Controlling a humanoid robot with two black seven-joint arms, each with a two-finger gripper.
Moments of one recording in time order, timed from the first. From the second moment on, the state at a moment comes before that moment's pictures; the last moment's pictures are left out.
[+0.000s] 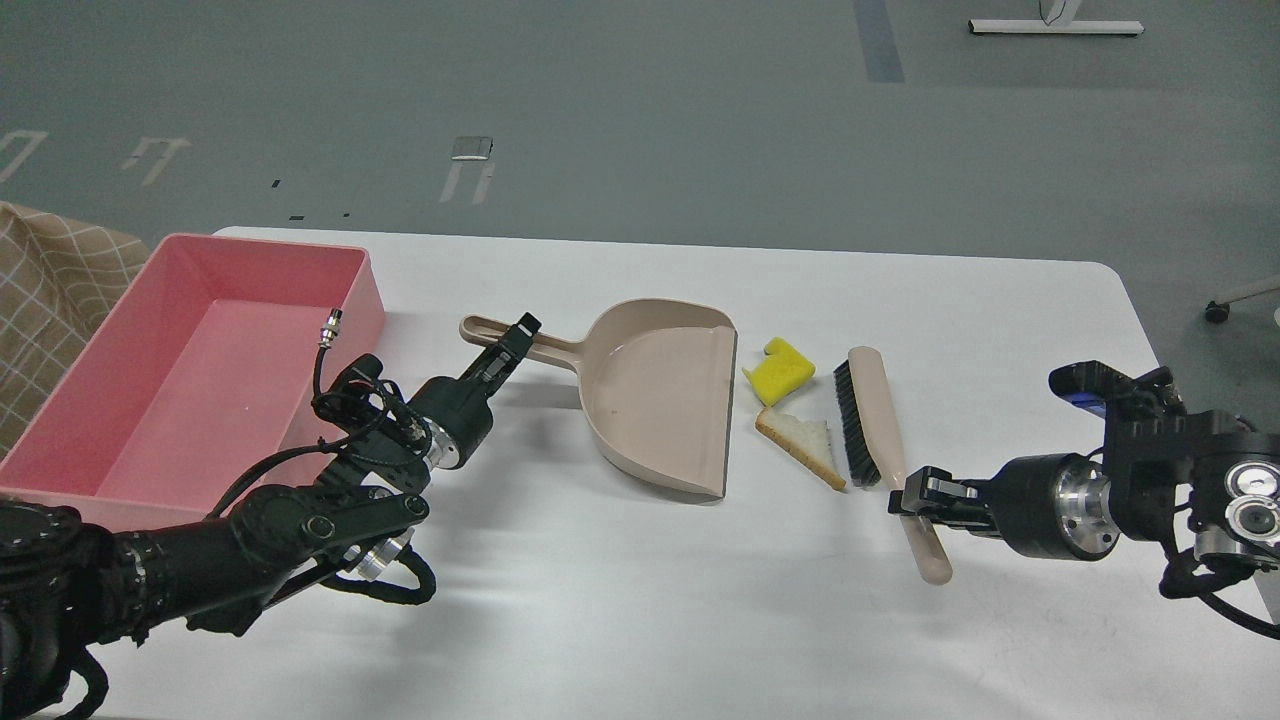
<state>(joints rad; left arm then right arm) -0.73 0.30 0.03 -0.90 0.54 0.49 -0.49 0.59 -0.76 0.54 1.61 -0.97 0.49 -0.49</state>
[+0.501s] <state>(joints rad) -0.74 0.30 0.03 -0.90 0.54 0.49 -0.49 0.60 -0.63 0.58 1.57 -0.97 0.49 -0.49</state>
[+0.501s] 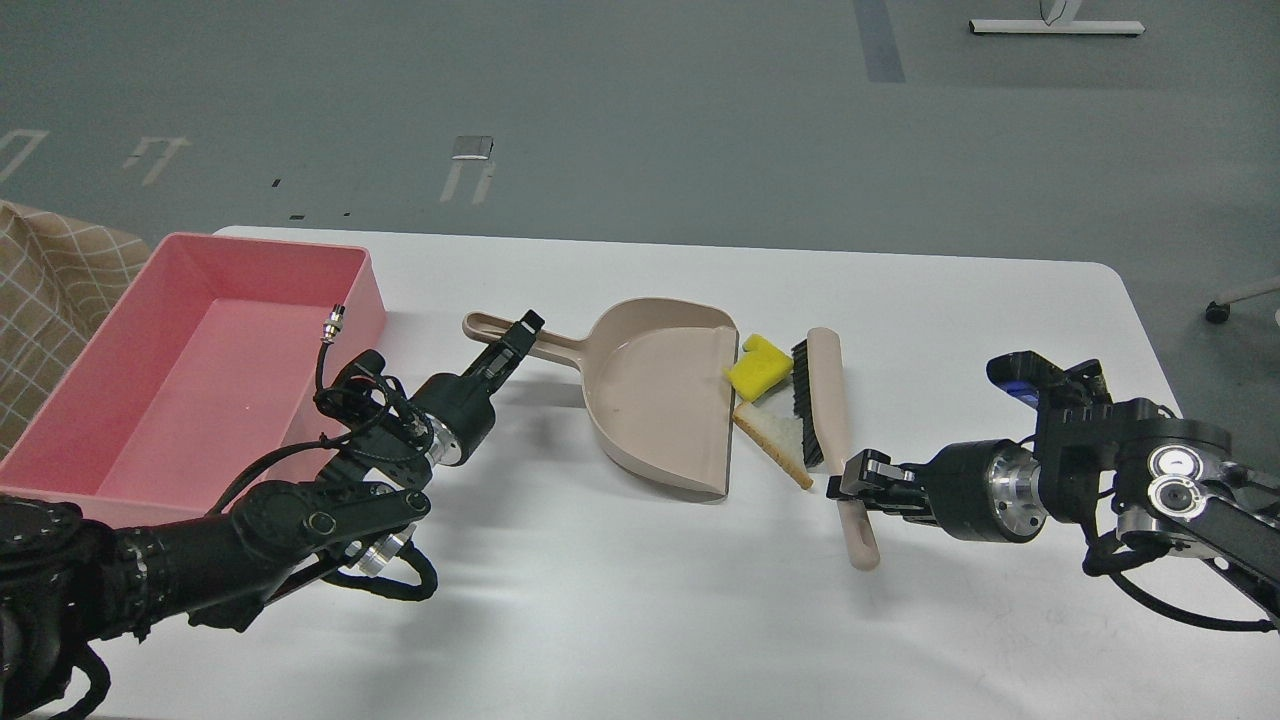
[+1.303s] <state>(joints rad) -0.75 0.30 0.03 -0.90 0.54 0.49 -0.49 0.61 -0.42 0.61 1.51 -0.96 0.49 -0.49</state>
